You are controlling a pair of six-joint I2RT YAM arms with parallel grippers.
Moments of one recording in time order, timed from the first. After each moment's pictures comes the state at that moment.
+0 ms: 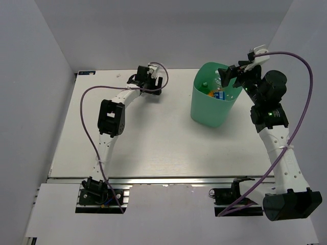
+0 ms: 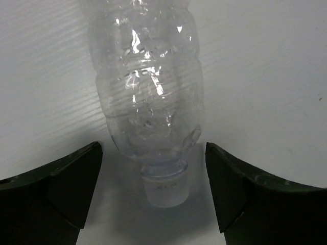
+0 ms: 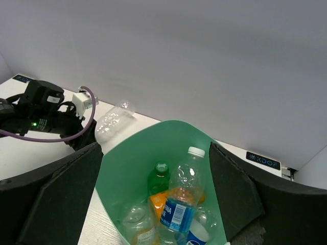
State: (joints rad) left arm -0.33 2.54 2.16 -0.32 0.17 0.00; right arm 0.13 1.10 1.25 -0.04 -0.28 -0.06
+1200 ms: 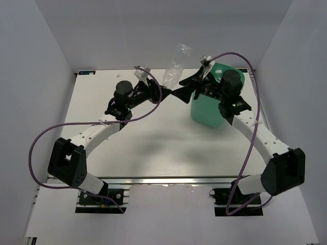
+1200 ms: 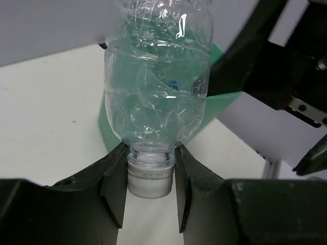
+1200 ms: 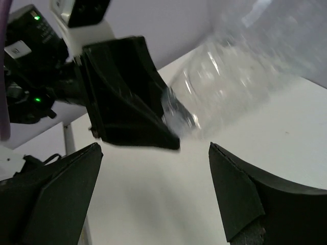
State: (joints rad) left arm -0.47 1.49 1.08 0.47 0.44 -0.42; right arm 0.40 1.35 1.17 0.24 -0.74 0.33
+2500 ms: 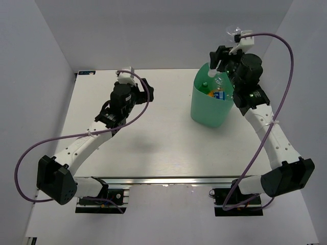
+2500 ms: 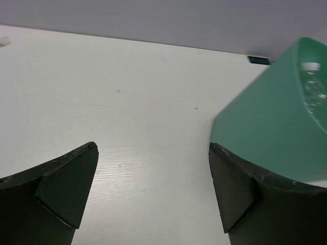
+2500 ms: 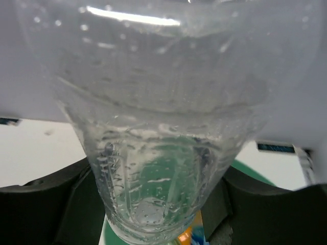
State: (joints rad) left arm -0.53 1.29 1.07 0.05 -0.23 -0.38; right arm 0.32 1.36 1.46 0.01 0.05 0.08
